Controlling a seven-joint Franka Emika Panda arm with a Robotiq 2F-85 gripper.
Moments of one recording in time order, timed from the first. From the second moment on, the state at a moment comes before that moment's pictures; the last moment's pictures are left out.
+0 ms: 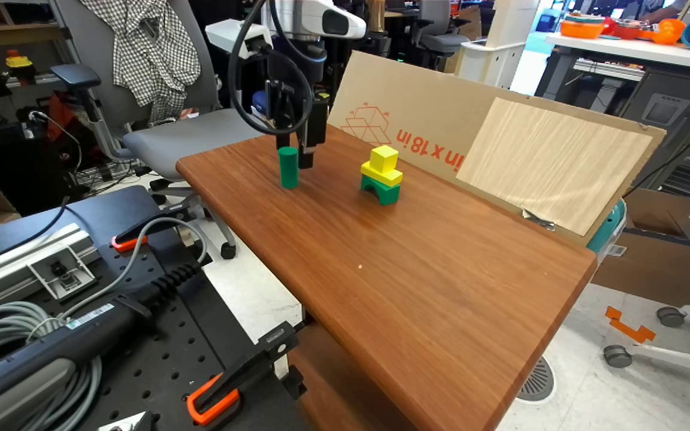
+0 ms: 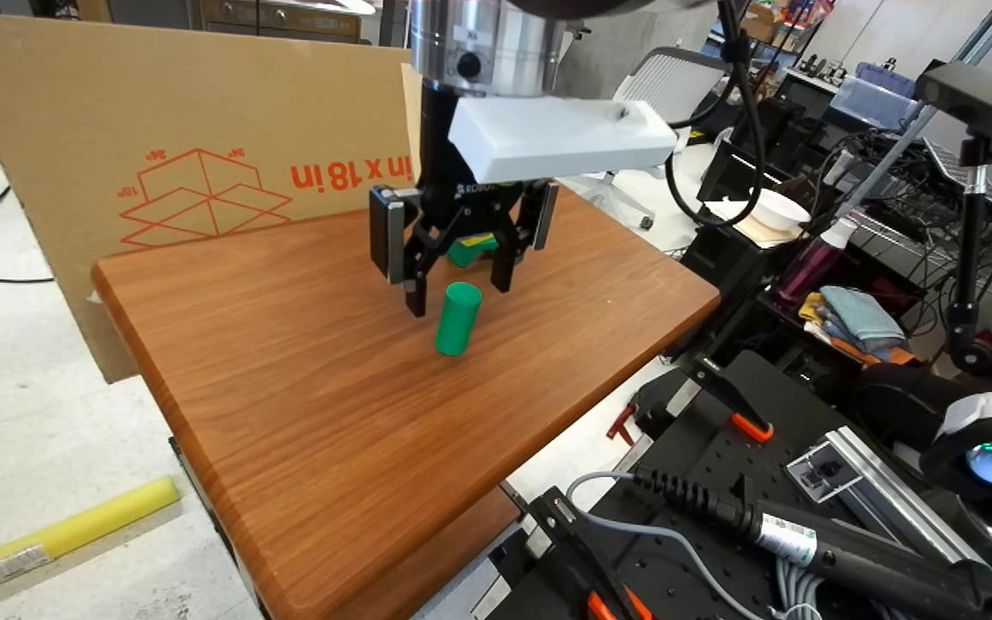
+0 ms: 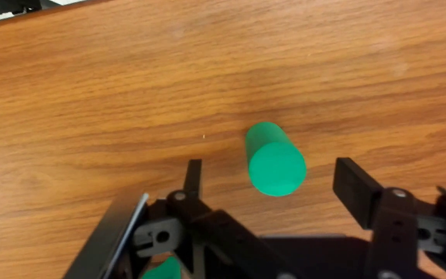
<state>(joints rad) 0.22 0.39 0.00 -2.17 -0.07 2.45 0.39</state>
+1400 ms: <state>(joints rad) 0.08 0.46 -0.05 -1.93 -0.07 2.40 0.33</state>
